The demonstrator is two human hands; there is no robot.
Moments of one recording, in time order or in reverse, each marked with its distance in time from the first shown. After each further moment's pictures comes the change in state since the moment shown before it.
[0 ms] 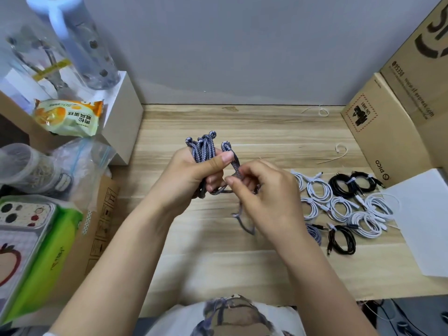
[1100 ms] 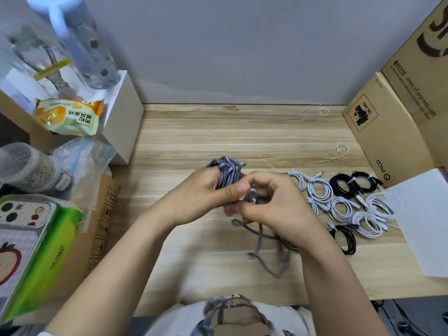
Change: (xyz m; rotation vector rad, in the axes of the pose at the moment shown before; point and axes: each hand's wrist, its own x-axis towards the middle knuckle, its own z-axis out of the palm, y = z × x) left_hand -0.006 -0.009 -0.001 0.469 -0.362 0.070; right_hand -0.003 -0.001 -0.026 0.445 -0.448 0.341
